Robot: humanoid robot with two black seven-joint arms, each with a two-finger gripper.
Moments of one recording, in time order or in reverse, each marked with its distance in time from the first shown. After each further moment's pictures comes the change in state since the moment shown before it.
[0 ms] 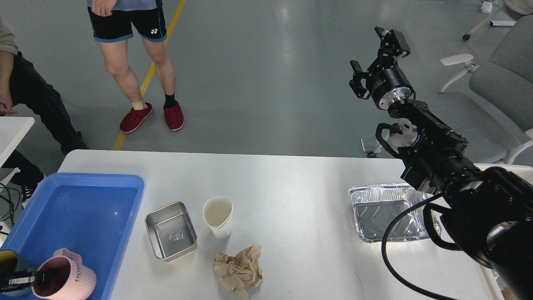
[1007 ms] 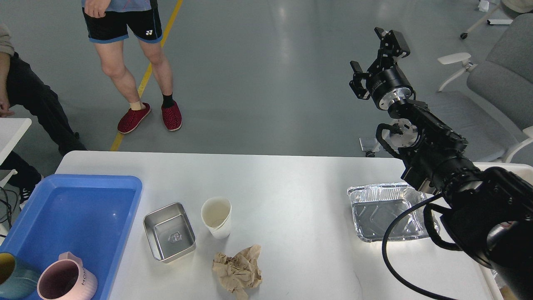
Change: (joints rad) left arm -0.338 0.590 -0.430 -0.262 -0.002 -0.656 -0.055; right arm -0.001 0.000 -0.005 0.000 -0.005 0.001 0.000
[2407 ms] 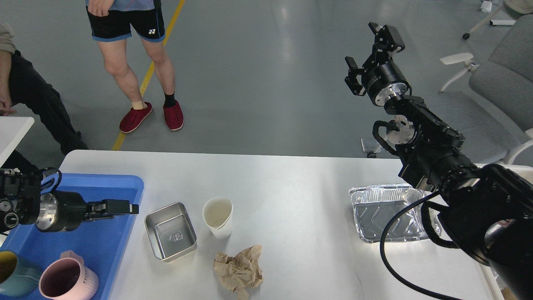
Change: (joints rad) left arm 0.059 -0.974 0.449 0.411 -0.271 0.502 0.074; right arm 0.018 0.011 0.000 -0.003 -0.021 -0.002 -0.001
